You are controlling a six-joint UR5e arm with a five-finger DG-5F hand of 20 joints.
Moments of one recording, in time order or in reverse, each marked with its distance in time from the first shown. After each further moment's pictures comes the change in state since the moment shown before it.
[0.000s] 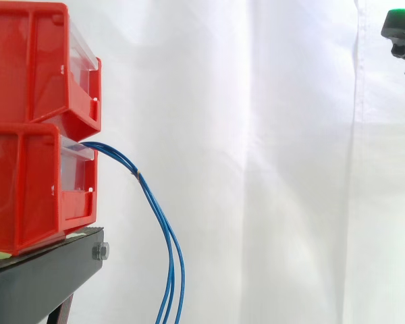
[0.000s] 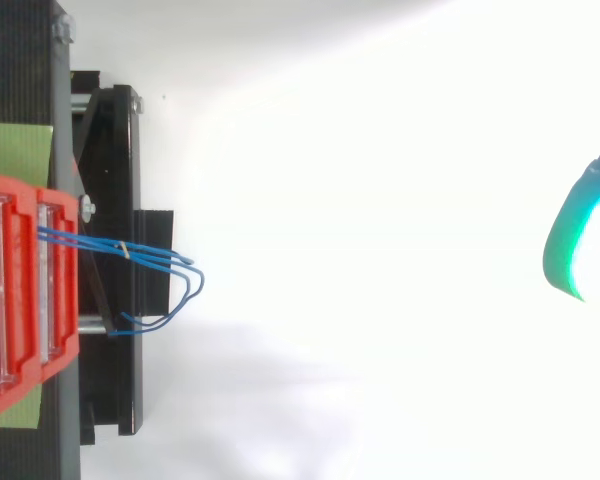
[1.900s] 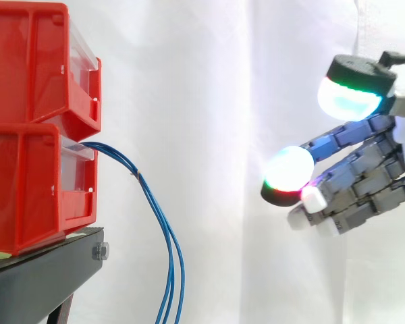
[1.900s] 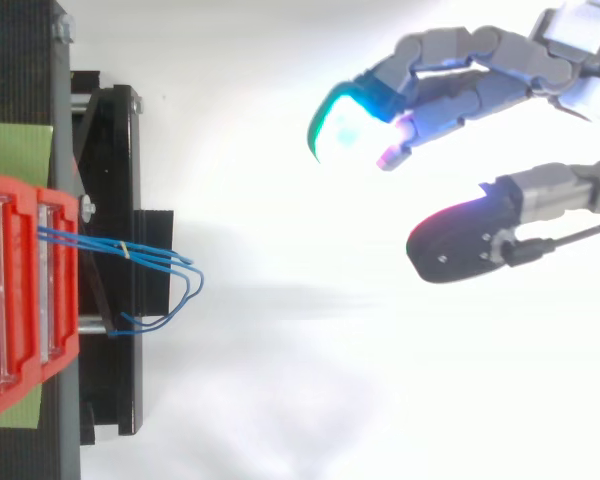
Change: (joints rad) arm -0.003 -0.273 0.000 0.362 0.221 -0.198
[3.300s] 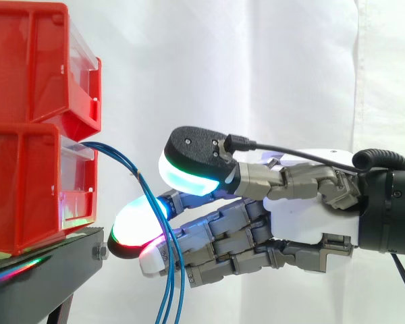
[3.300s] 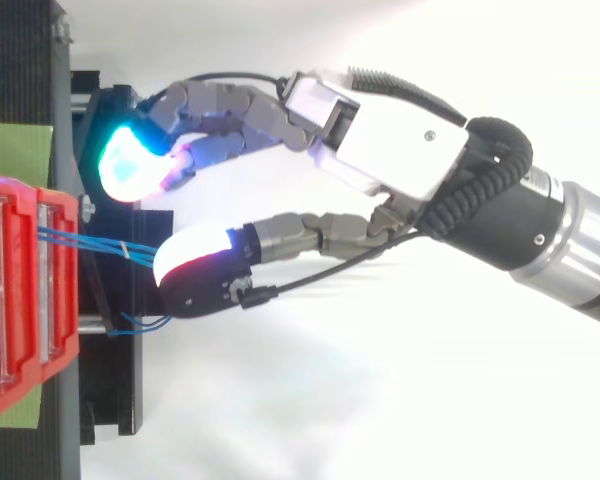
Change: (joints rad) arm 0.018 -0.339 0.249 0.344 0.024 -0.174
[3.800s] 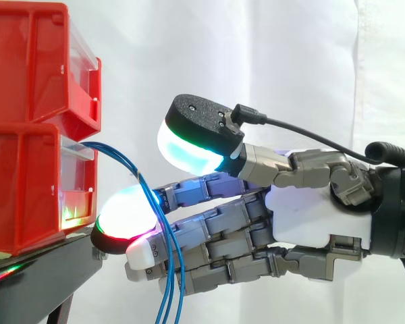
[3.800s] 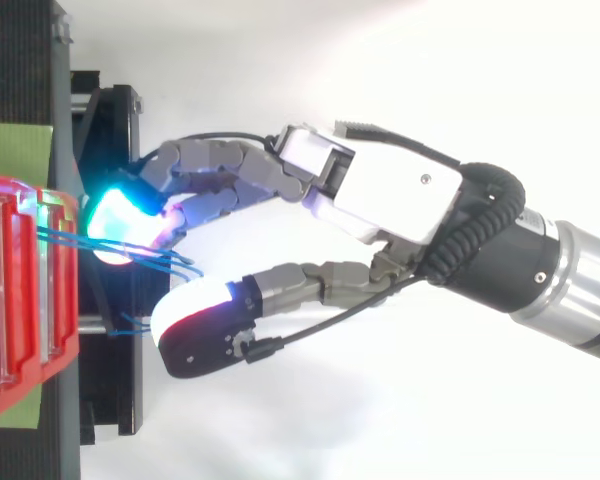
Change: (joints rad) arm 0.032 0.000 0.000 -0.007 0.000 0.128
